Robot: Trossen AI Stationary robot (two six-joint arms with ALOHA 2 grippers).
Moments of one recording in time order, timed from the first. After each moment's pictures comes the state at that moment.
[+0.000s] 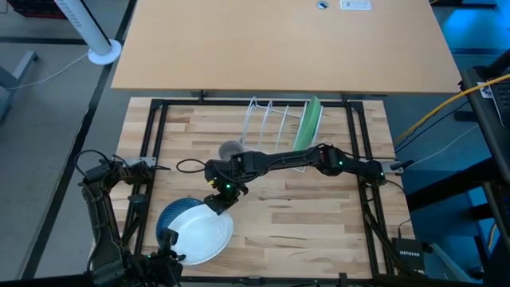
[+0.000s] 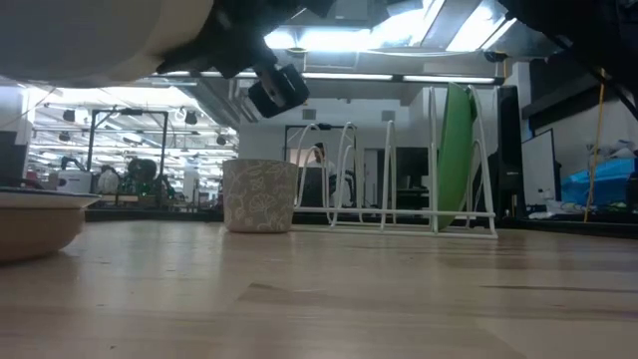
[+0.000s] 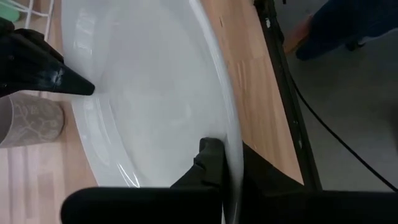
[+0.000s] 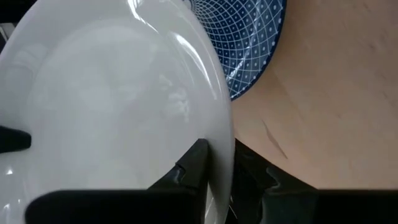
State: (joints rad) left arm -1.09 1.91 1.90 -1.43 -0.56 -0.82; right arm 0.12 2.44 2.34 -0.83 -0.63 1.04
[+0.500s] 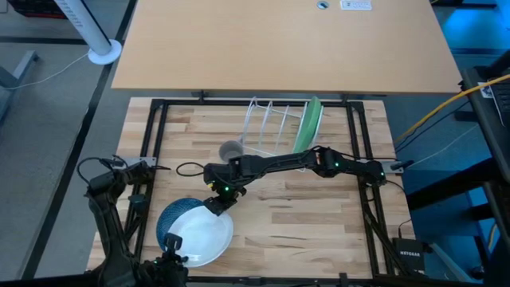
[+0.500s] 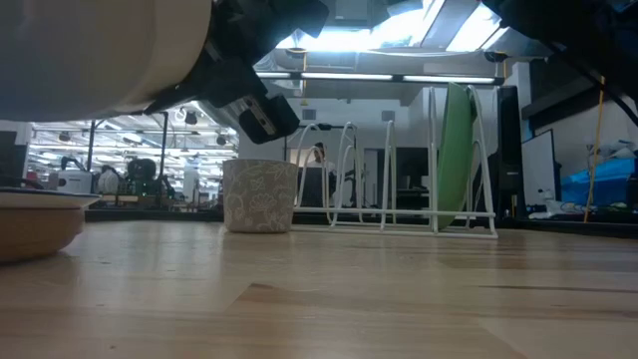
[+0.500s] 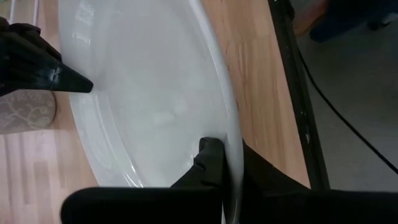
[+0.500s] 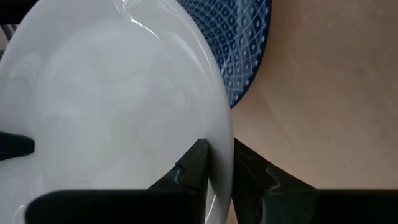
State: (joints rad) left arm -1.09 2.00 1.90 -1.43 -0.53 -0.86; right arm 0.12 2.49 2.34 -0.79 -0.60 1.01
